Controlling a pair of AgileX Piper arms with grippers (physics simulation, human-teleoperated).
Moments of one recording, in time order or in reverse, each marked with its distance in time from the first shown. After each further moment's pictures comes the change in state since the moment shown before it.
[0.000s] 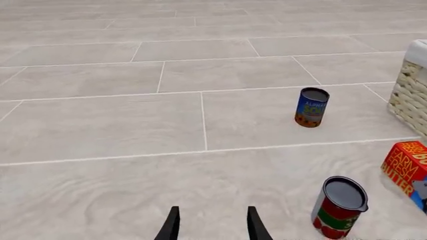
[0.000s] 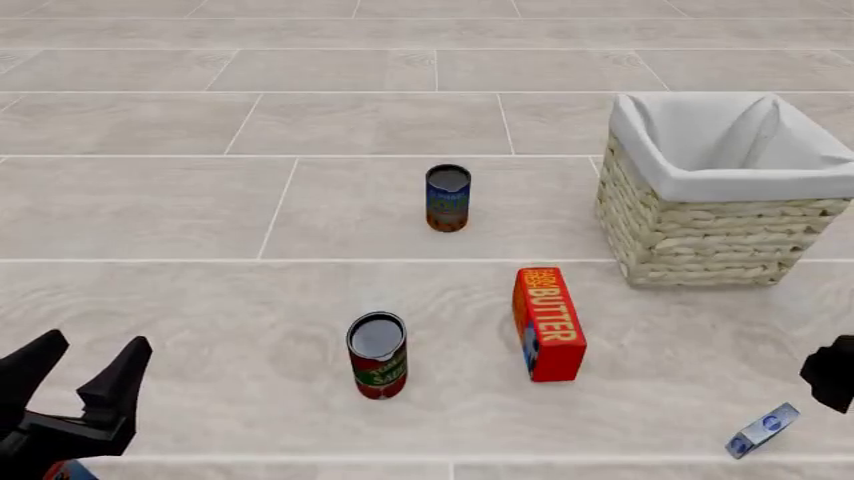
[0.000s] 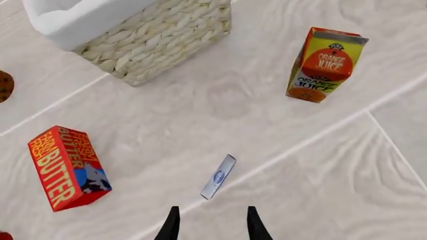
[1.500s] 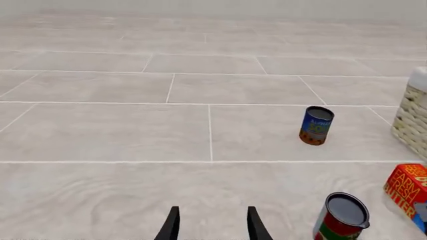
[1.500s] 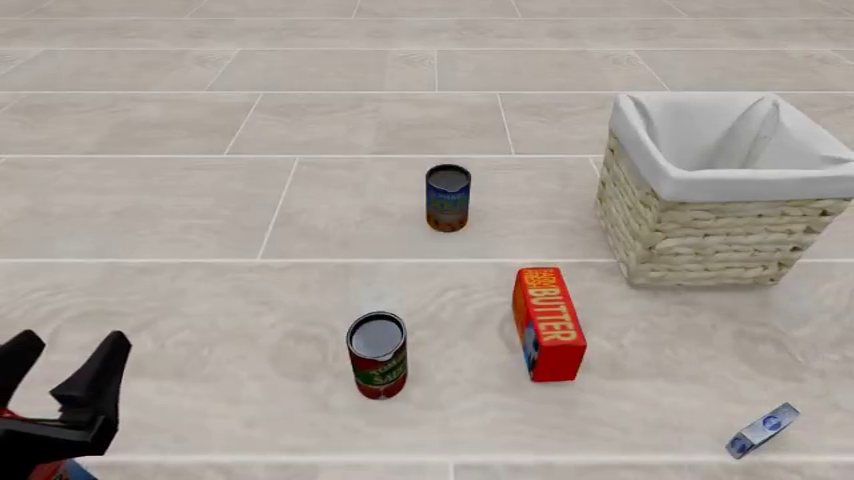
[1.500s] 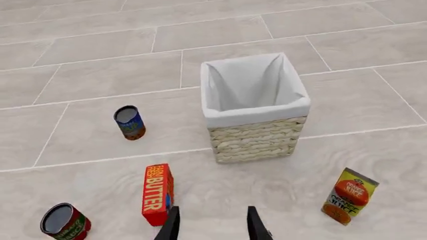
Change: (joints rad) left arm 0.033 -0.095 -0.002 0.035 0.049; right arm 0.308 -0.269 -0.309 0.030 -0.107
